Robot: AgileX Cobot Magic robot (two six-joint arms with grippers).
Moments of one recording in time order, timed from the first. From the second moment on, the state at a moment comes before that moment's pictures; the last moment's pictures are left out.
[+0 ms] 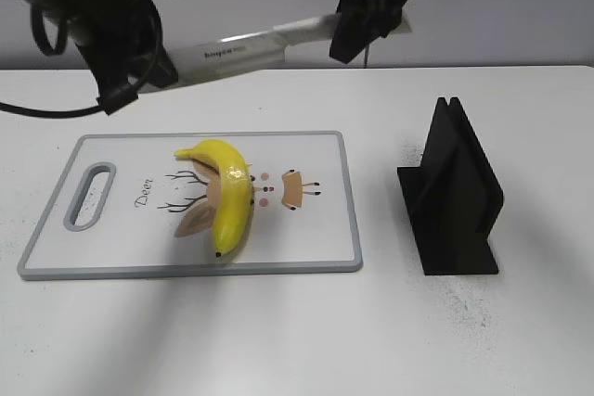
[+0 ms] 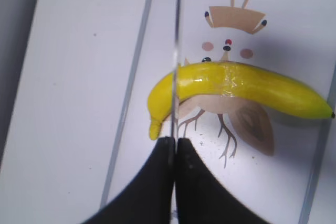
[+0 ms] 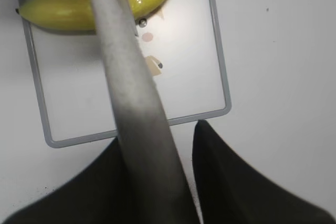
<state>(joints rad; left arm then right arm) -0.38 1.73 -1.37 -0.23 0.85 1.14 0.42 2.10 -2.03 0.34 1.23 -1.00</state>
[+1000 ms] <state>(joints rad) -0.37 1.55 -1.36 -0.27 0.64 1.06 0.41 2.04 -2.05 0.32 1.22 -0.97</state>
